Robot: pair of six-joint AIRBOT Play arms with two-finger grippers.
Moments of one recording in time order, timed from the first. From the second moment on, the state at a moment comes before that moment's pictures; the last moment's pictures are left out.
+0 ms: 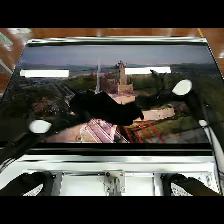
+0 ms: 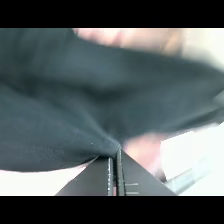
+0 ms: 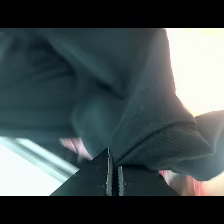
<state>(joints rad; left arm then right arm) -0.44 -0.90 0.63 0.46 -0.40 -1.24 0.18 -1.21 1.15 -0.96 1.10 1.40</state>
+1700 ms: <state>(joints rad) -0.20 -0.70 1.18 1.47 -1.03 -1.70 0.18 -0.92 1.37 -1.41 0.93 1.61</state>
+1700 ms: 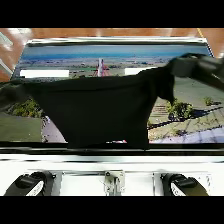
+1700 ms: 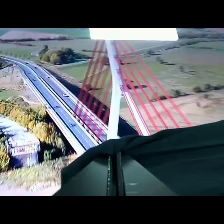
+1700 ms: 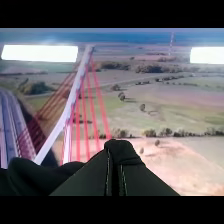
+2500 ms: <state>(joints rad) -0.13 -1.44 1.16 1.22 -1.16 -1.71 0.14 -1.51 1.37 -1.26 0.94 1.70</state>
